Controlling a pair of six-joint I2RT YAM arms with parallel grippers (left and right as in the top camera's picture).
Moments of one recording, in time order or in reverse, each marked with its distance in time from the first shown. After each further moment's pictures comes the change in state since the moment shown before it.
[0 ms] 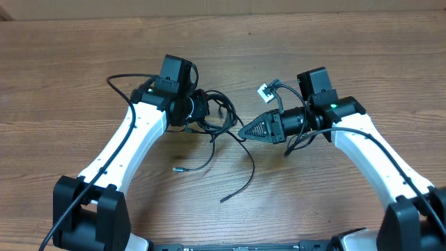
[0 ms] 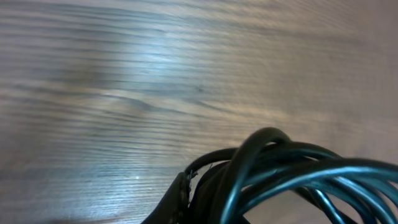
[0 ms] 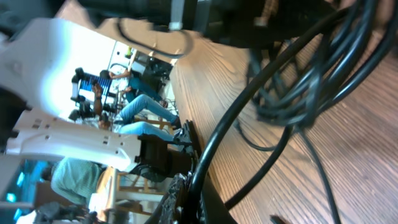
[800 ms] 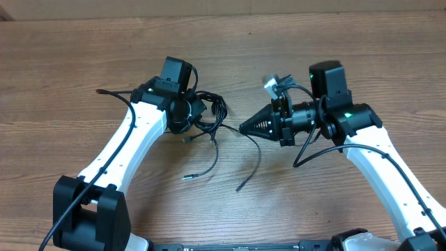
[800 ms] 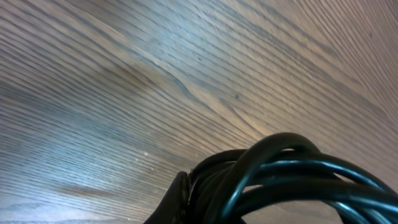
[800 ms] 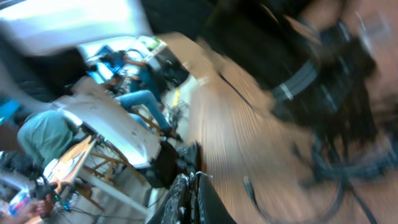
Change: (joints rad) left arm 0.001 0.000 0.006 -0.080 -0.076 -0.344; right arm -0.008 -0.129 0.001 0.213 -0.172 -0.131
